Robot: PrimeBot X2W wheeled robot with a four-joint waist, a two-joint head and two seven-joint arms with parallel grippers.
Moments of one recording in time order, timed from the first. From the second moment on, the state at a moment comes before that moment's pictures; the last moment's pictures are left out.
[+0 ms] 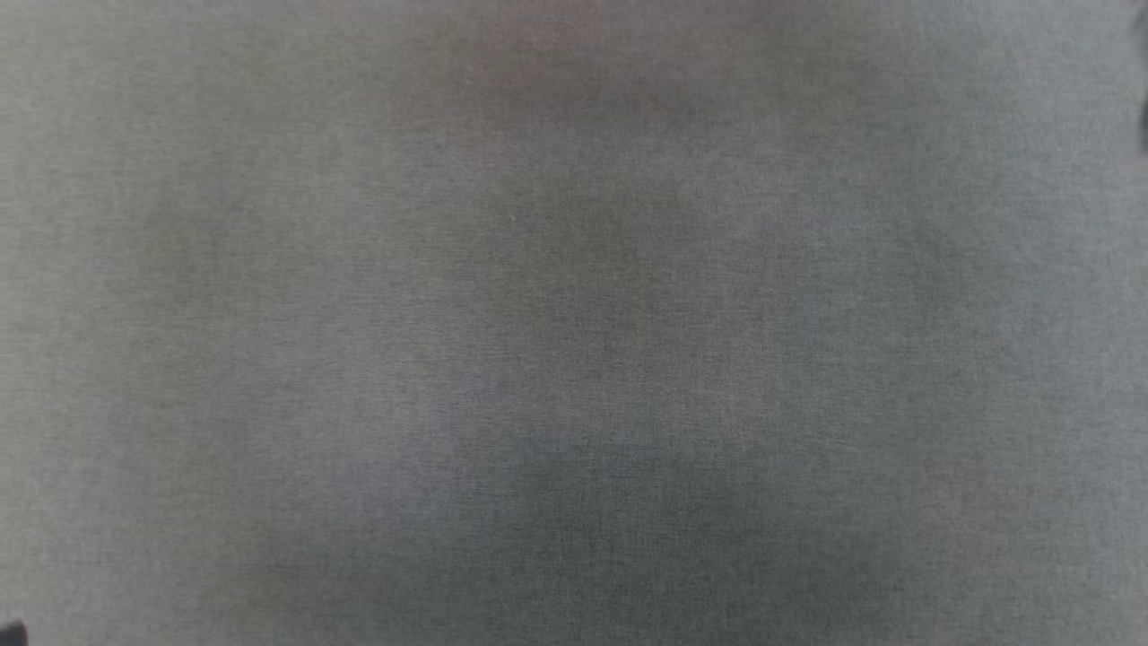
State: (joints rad) left arm -1.73 0.39 -0.58 0.94 -0.49 -0.07 -0.06; right arm -1.56 -0.25 0.41 1.16 0.33 0.13 -0.09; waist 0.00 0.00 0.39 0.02
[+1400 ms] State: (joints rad) left arm -0.18 0.96 -0.75 -0.53 -0.94 0.53 0.78; right arm -0.27 -0.87 0.59 0.01 1.02 0.13 0.61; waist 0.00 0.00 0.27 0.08
